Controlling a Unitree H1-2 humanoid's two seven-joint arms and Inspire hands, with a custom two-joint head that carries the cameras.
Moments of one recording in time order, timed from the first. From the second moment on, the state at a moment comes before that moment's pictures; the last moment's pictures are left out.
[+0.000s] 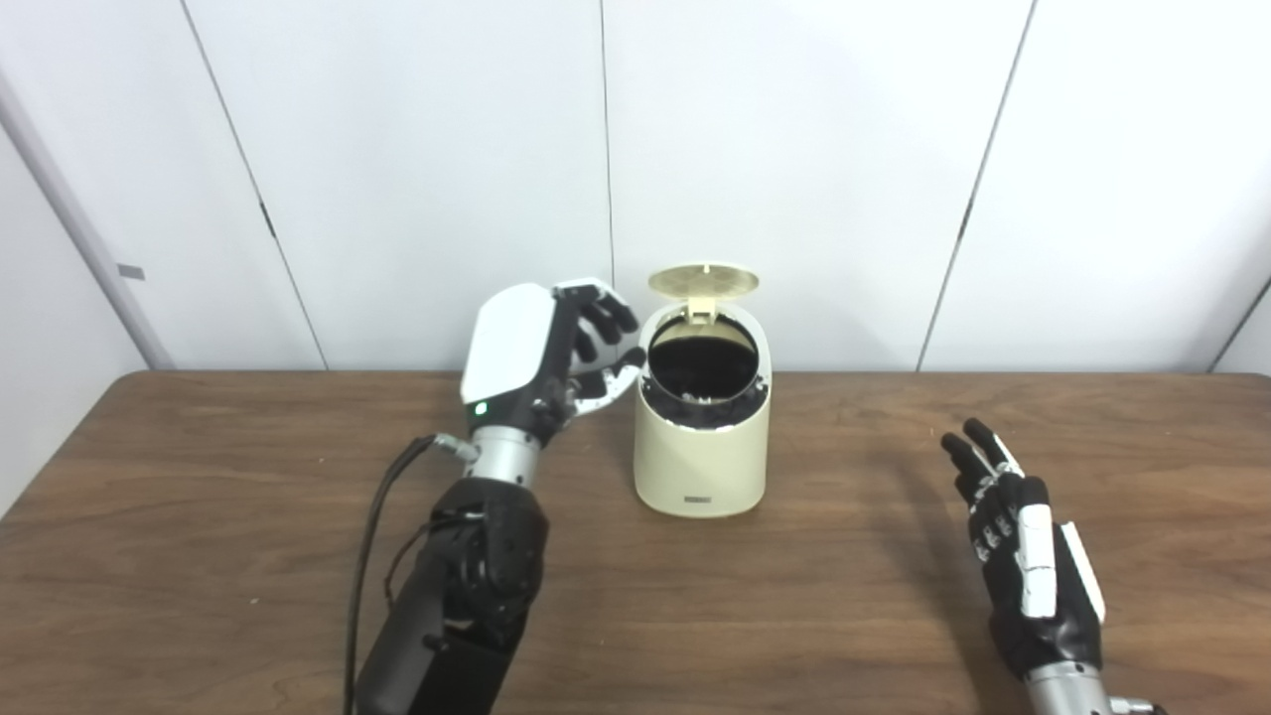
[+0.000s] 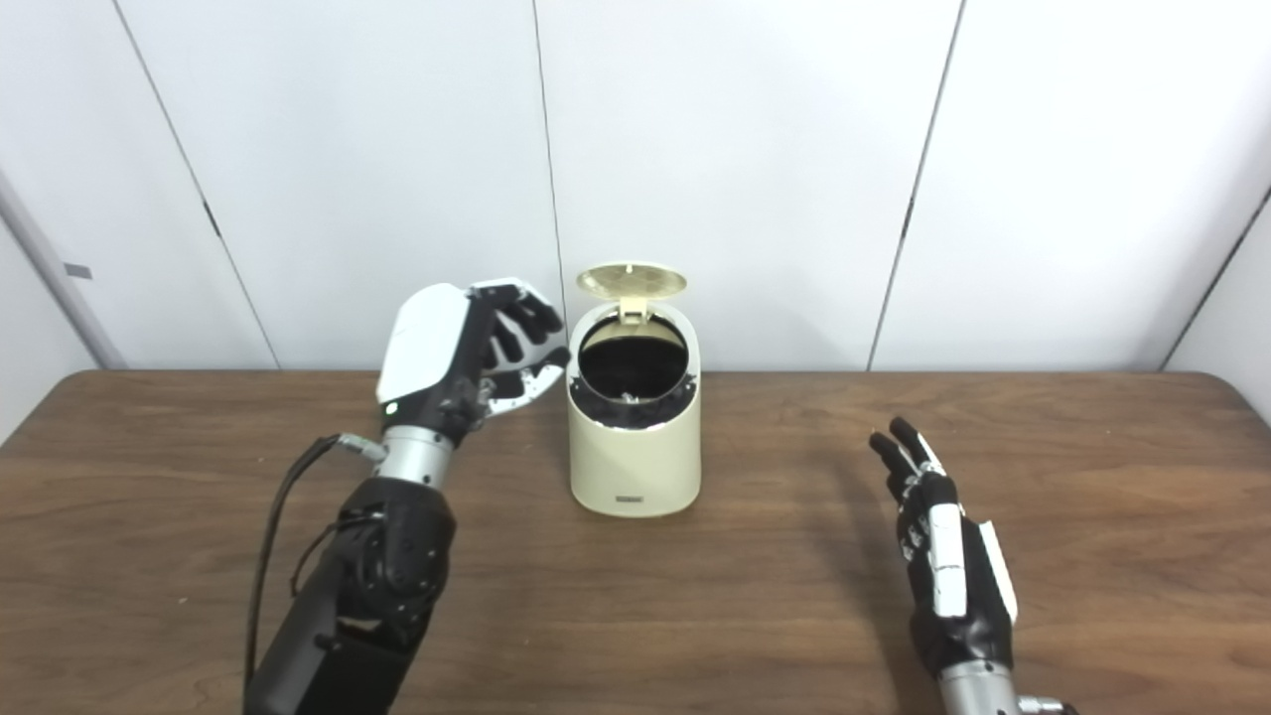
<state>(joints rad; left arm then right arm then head) -0.48 0.10 -0.20 -0.04 0.75 0.22 0.14 -0.07 -0.09 -0.13 0.04 0.19 -0.17 0.07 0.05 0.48</state>
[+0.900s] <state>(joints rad) -0.32 0.09 0.04 -0.14 0.43 0.30 0.08 -0.07 -0.10 -0.13 0.04 0.21 -0.16 0.08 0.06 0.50</state>
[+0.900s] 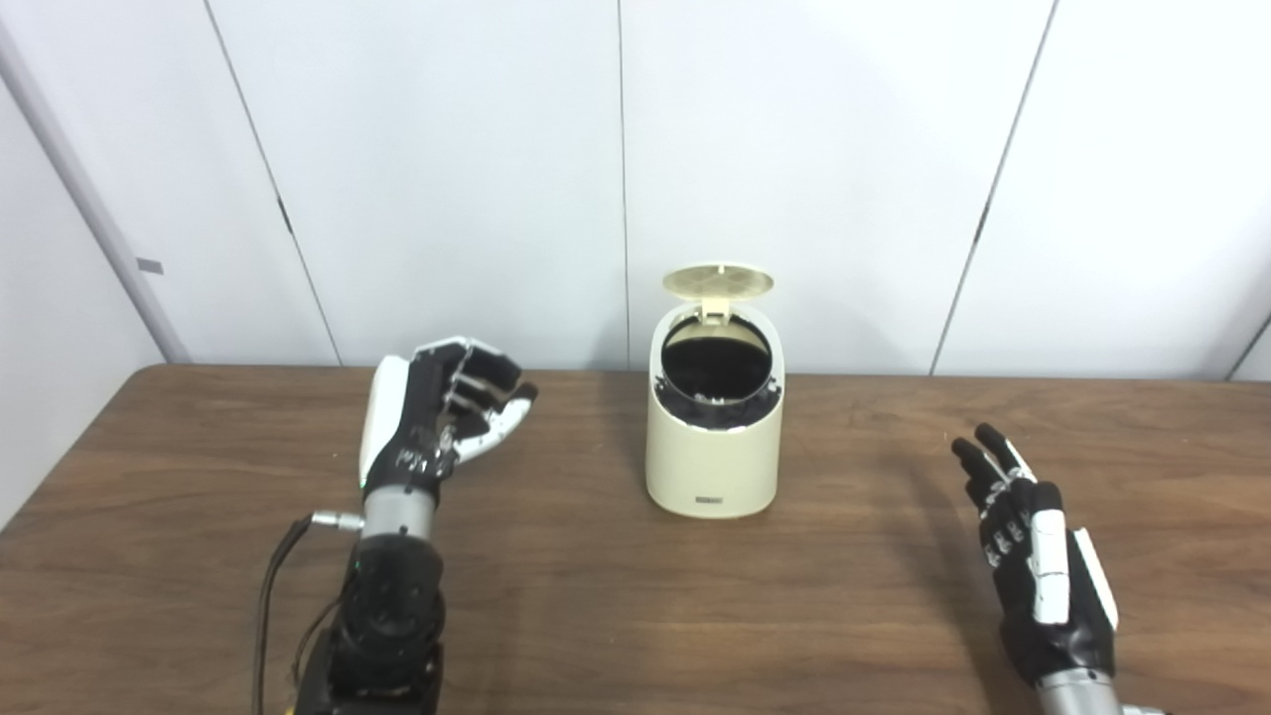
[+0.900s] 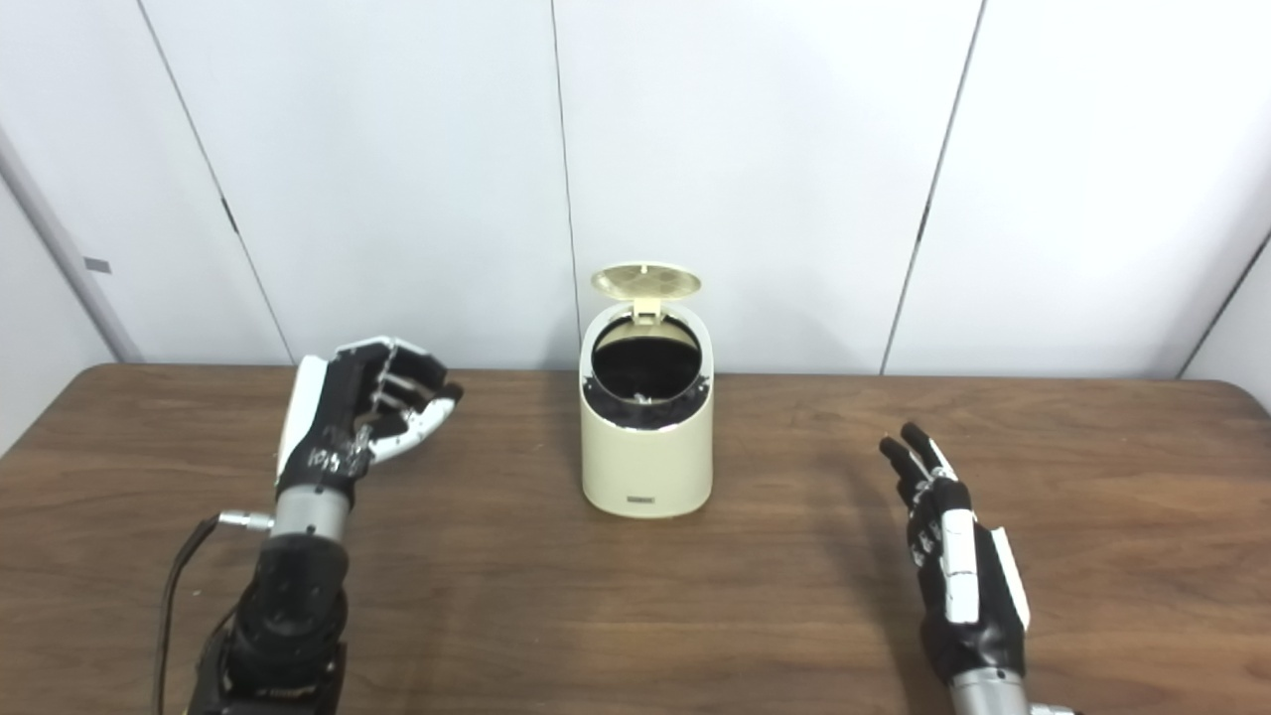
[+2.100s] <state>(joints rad) -0.10 0.10 0.16 -0.11 -0.13 0.14 -0.09 -0.06 -0.11 -0.14 0.04 0.28 -0.13 0.09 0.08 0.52</state>
